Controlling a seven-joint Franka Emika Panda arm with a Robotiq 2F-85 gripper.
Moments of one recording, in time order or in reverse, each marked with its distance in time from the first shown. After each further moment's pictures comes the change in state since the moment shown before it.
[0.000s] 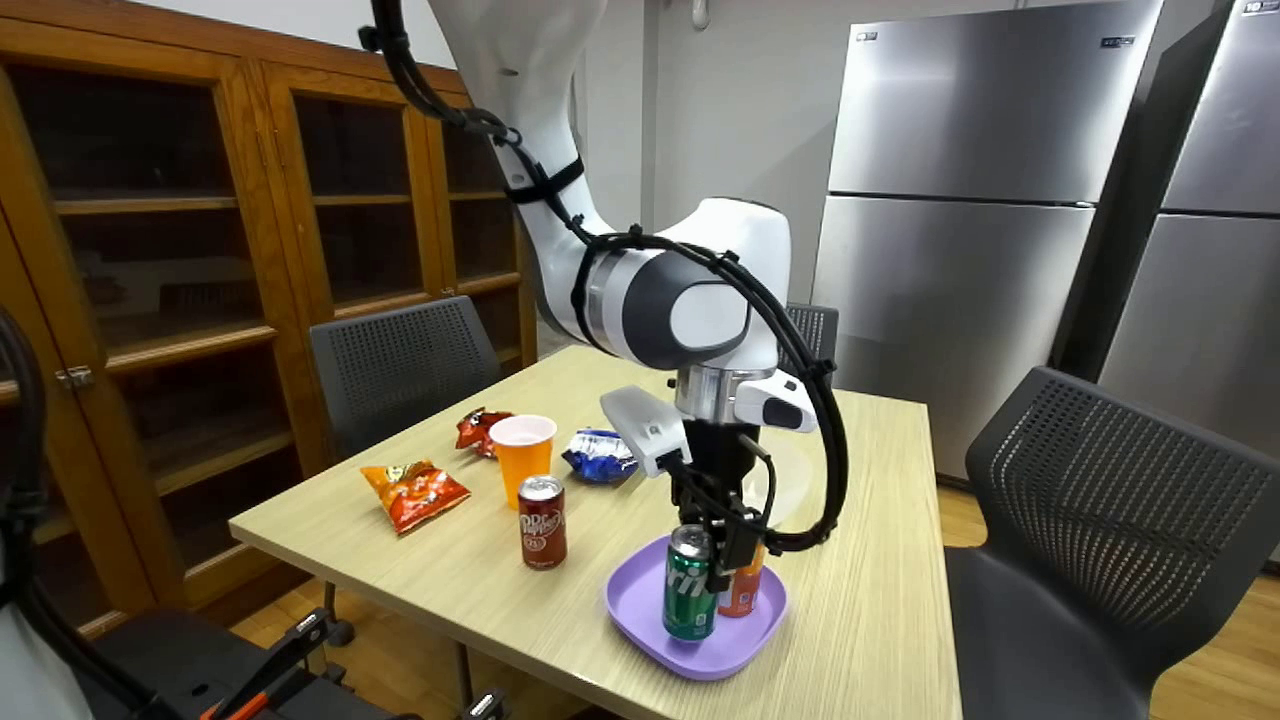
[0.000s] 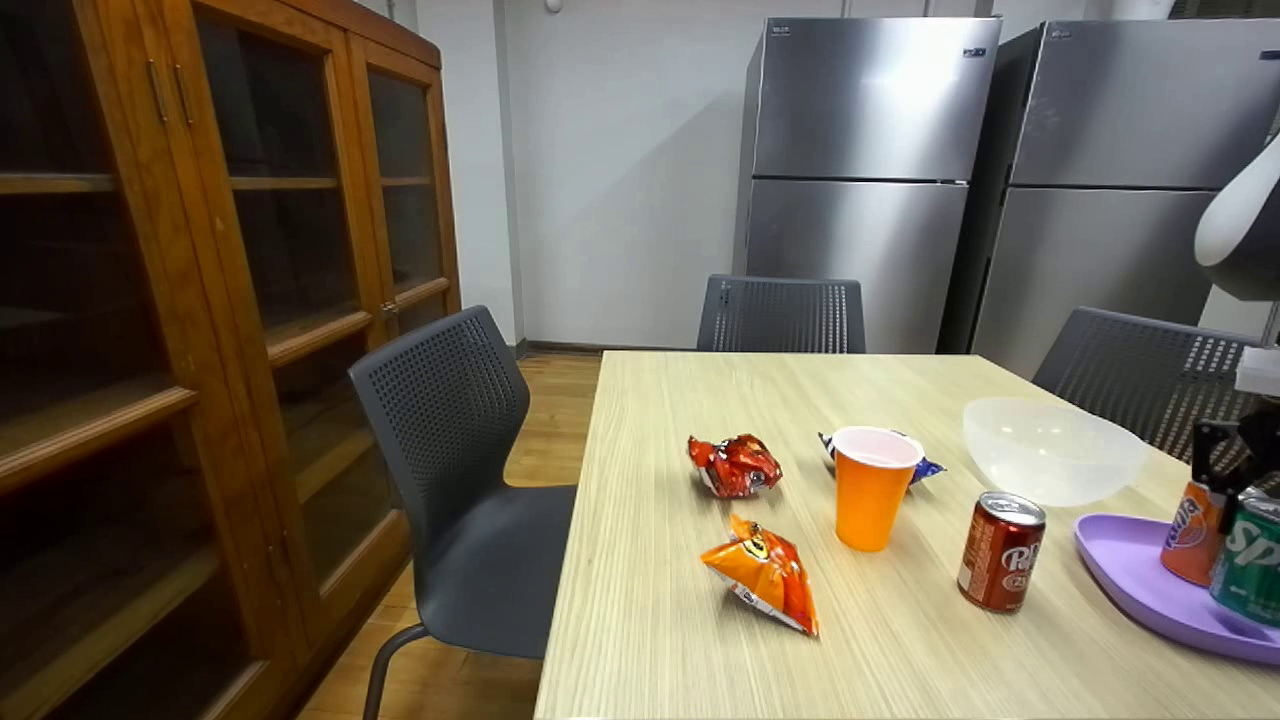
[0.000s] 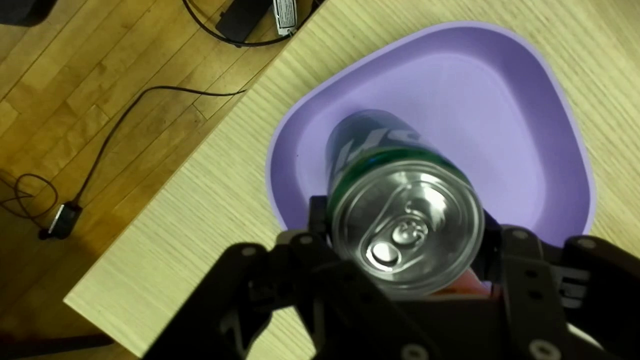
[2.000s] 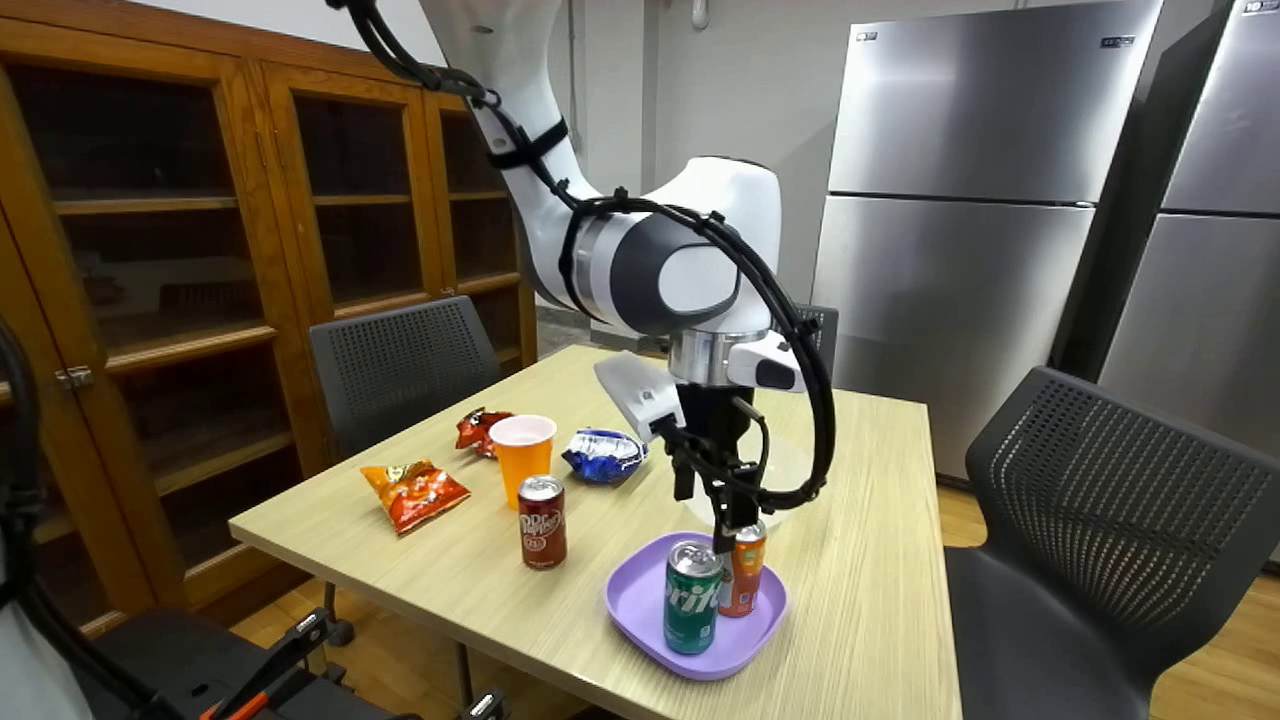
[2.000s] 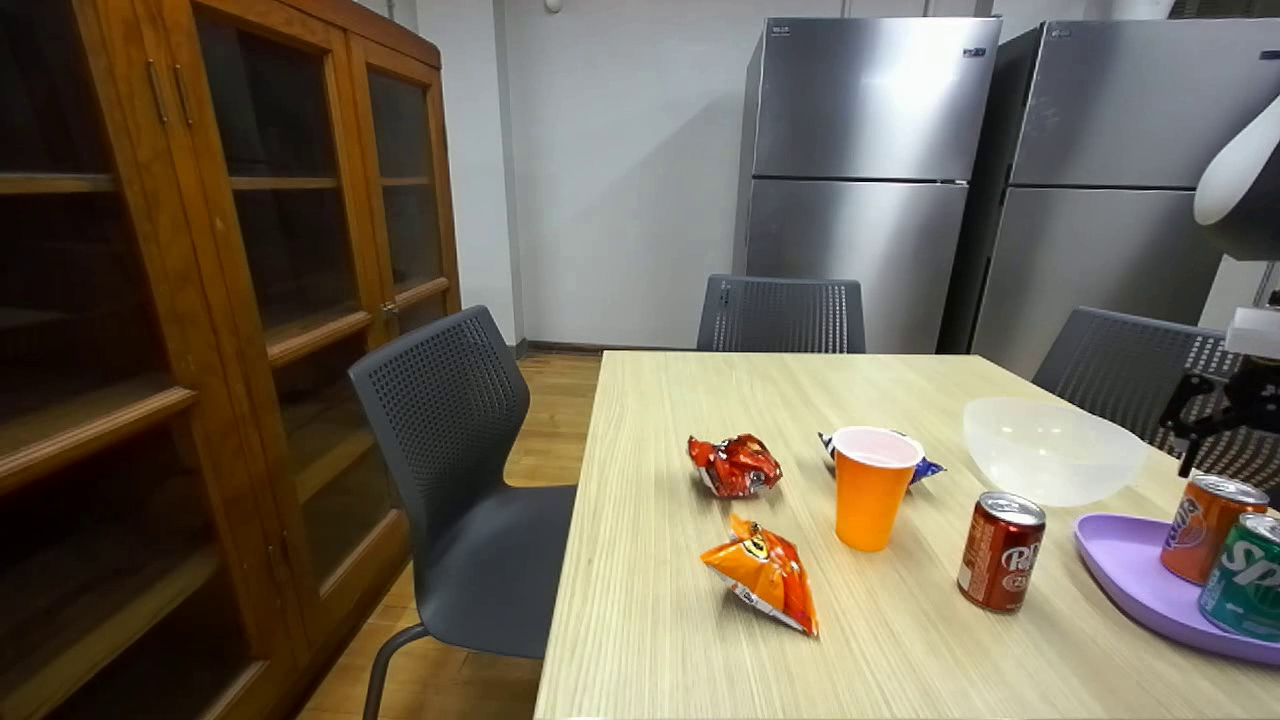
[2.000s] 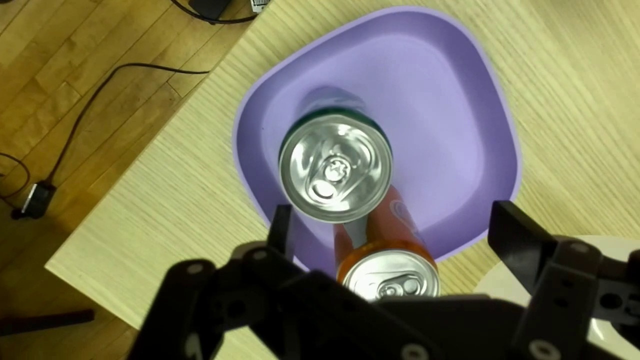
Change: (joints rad) arm 0.017 -0.084 0.008 -0.021 0.012 0.009 0.000
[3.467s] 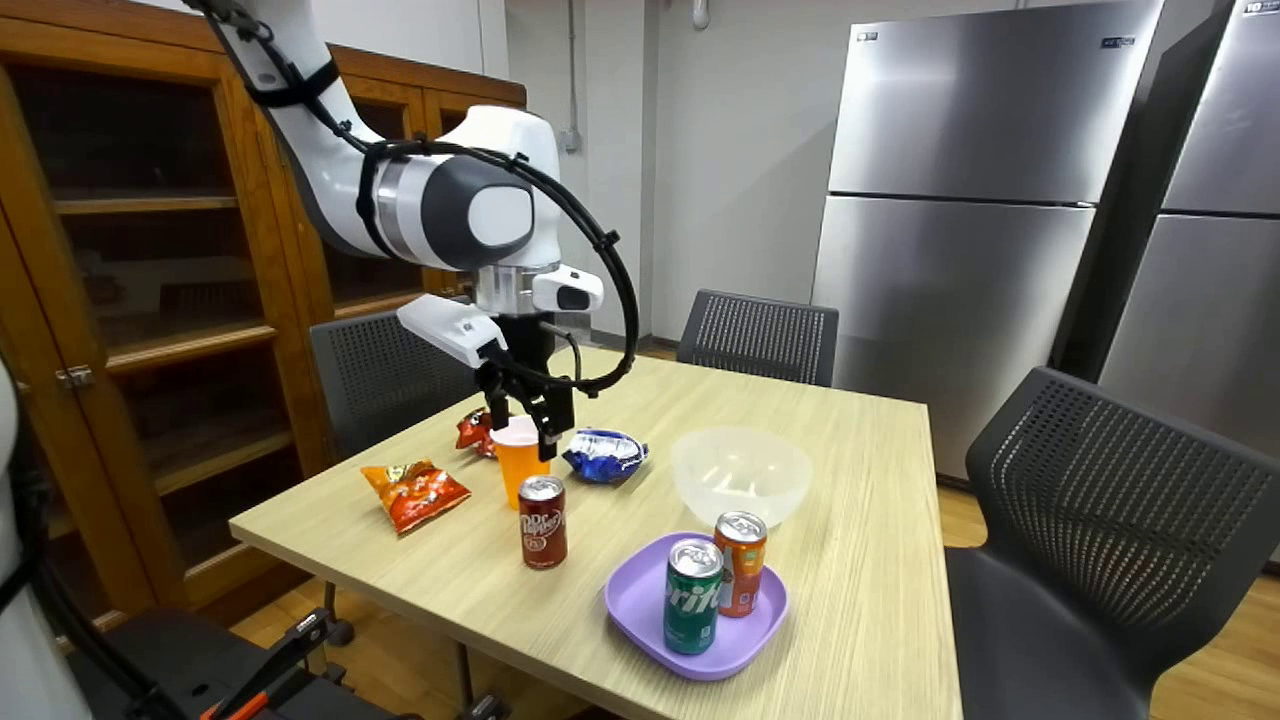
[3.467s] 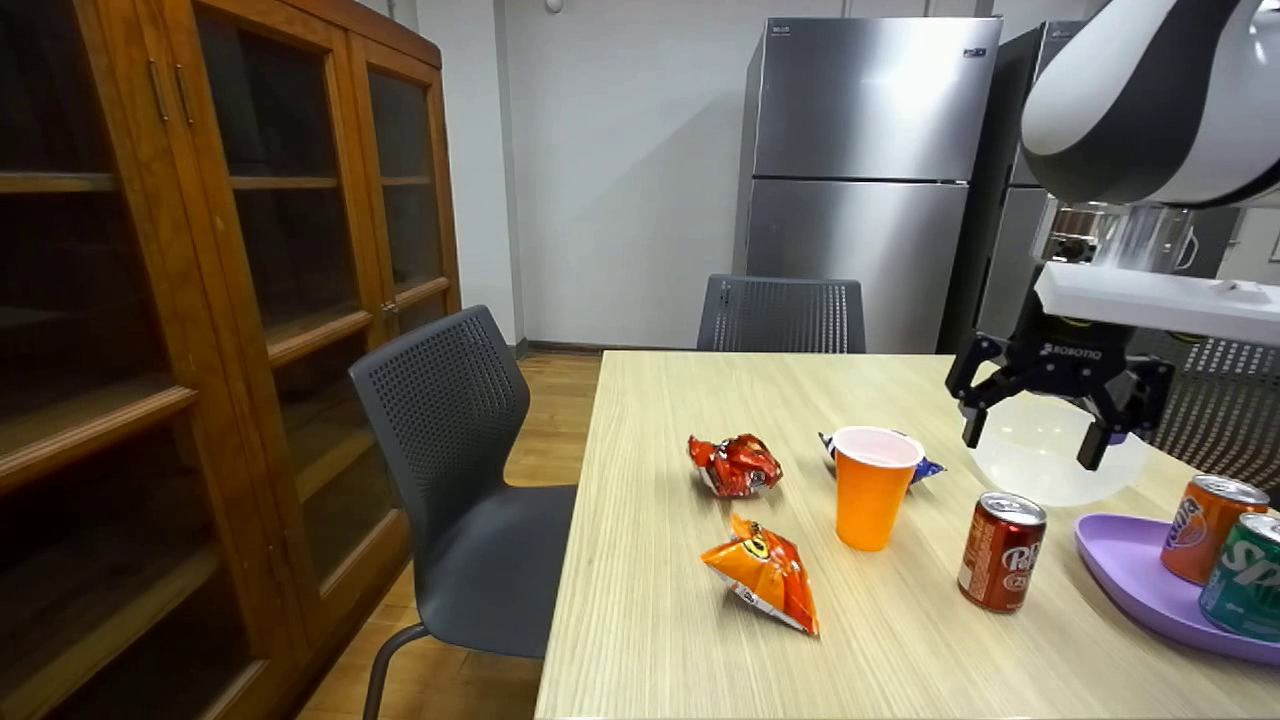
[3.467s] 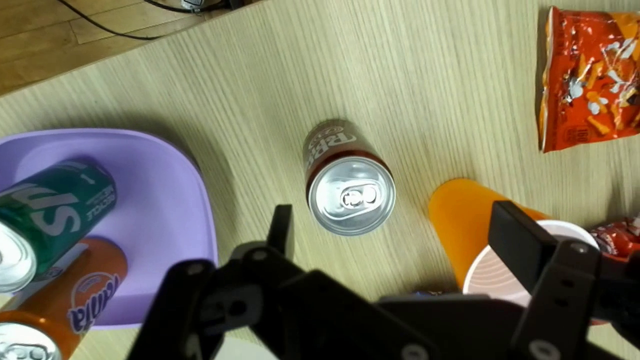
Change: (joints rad) arm 0.203 -0.220 0.250 -0.178 -0.007 0.000 -0.019
